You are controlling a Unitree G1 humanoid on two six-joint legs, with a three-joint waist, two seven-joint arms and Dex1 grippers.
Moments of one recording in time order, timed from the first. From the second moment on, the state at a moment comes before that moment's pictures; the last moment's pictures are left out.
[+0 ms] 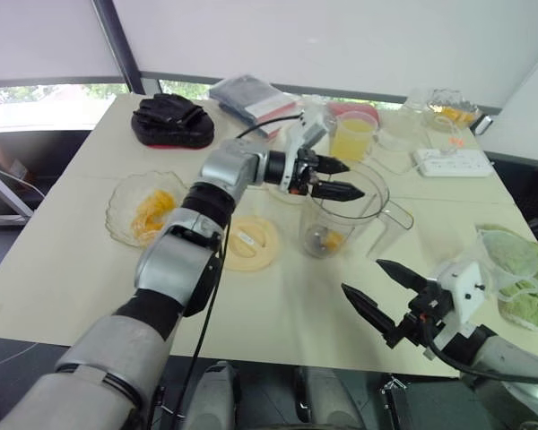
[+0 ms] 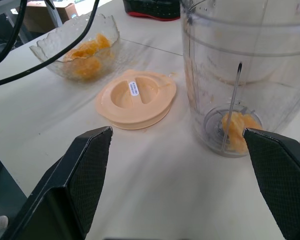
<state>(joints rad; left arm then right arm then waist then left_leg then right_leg) -1.30 0.08 -0.12 0.93 -0.24 0.42 -1.25 0.44 -0.59 -0.31 -0.96 0.75 0.65 0.36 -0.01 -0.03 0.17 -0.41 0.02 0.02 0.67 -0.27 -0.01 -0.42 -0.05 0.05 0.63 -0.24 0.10</state>
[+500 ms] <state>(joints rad) -1.11 0.19 -0.04 0.47 -0.32 0.58 -1.10 0.56 -0.61 -0.43 -0.96 0.76 0.64 0.40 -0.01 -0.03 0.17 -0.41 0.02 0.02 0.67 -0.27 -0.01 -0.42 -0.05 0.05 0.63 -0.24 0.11</state>
